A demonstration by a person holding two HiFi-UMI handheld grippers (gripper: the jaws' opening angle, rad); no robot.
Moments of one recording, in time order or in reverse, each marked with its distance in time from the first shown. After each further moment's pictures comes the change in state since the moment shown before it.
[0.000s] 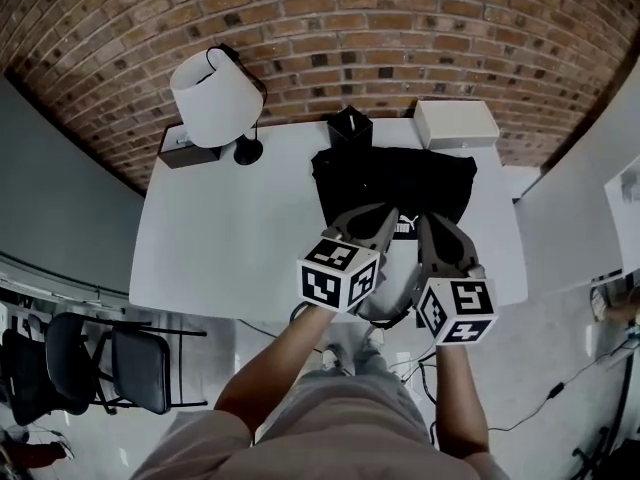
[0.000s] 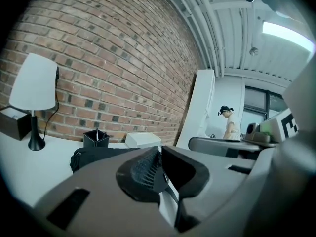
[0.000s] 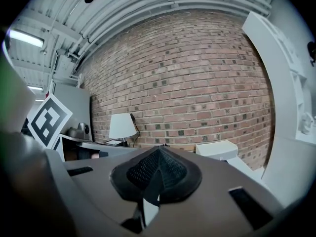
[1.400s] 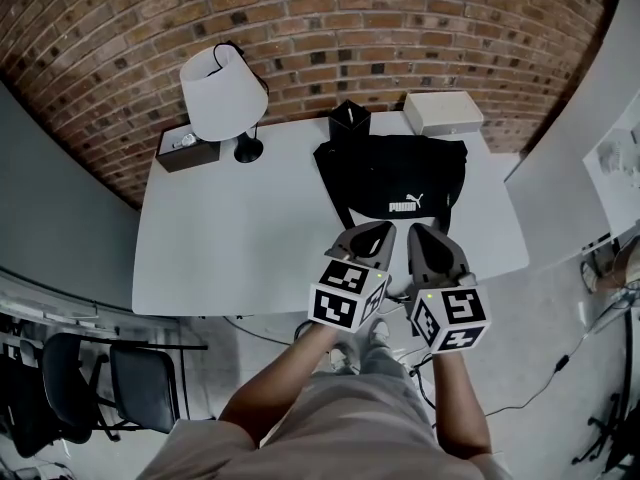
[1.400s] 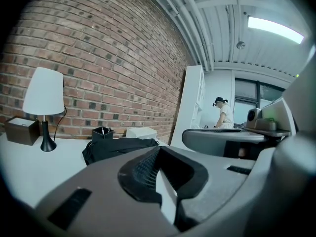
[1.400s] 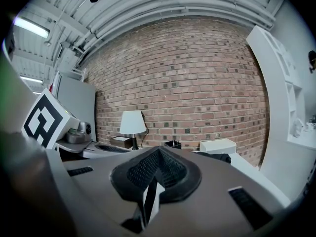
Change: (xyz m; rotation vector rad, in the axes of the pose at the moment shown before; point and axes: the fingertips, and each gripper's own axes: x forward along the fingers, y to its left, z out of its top) left arm -0.089 -0.016 -0.041 0.097 0.036 -0.037; right arm -0.049 0.094 -0.022 -0.045 -0.001 -0.043
